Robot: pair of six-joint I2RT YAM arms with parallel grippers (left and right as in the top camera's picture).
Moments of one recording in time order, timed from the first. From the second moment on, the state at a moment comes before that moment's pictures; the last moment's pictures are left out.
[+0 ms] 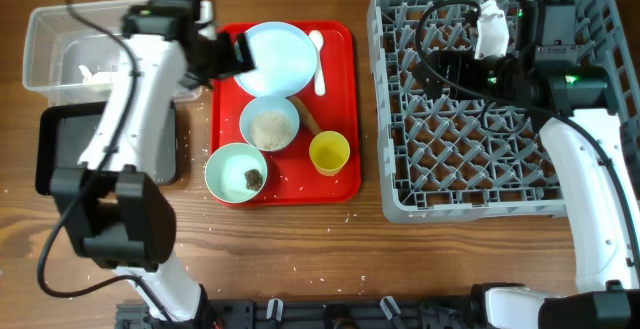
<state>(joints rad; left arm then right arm) -0.11 1.89 1.70 -1.07 0.12 -0.36 0.03 1.47 1.38 -0.86 -0.45 0.06</state>
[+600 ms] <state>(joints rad) -0.42 1.89 1.35 -0.77 0.07 -0.44 0.03 1.47 1.38 -0.86 -0.45 0.07</state>
